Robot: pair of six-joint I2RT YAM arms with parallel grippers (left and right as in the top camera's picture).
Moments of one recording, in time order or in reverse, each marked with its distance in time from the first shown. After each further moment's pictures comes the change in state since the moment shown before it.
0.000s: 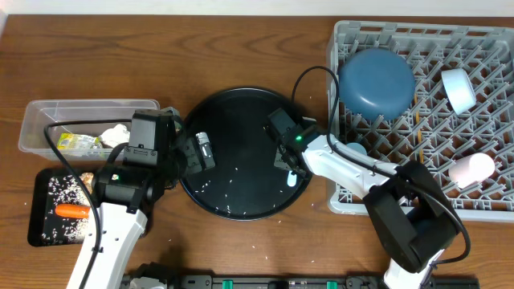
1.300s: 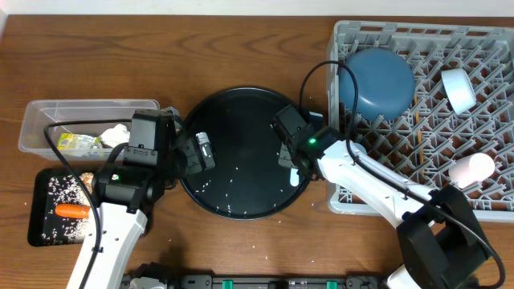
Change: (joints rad) left arm 0.000 0.000 0.000 0.000 0.000 0.000; right arm 0.000 -0.168 -0.018 -0.076 -0.013 0.006
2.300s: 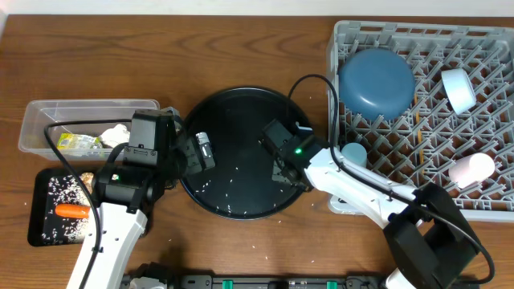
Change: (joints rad) left arm 0.000 0.000 0.000 0.000 0.000 0.000; right arm 0.084 0.034 -0.024 -0.045 -0.002 0.006
